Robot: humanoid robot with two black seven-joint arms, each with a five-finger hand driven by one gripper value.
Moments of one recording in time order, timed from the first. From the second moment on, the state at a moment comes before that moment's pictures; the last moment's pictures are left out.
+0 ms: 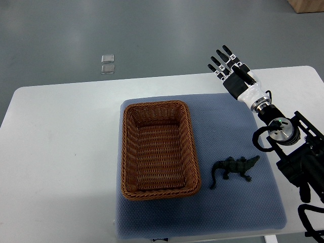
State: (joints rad) left arm -0.01 0.00 -0.09 -0.18 0.04 0.00 0.12; right arm 0.56 -0.07 1.25 0.79 -0.26 0.36 0.07
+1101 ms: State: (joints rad) left arm -0.01 0.00 -0.10 -0.19 0.04 -0.01 0.12; right arm 1.26 -0.59 0.27 0.94 -0.73 0.55 -0.30
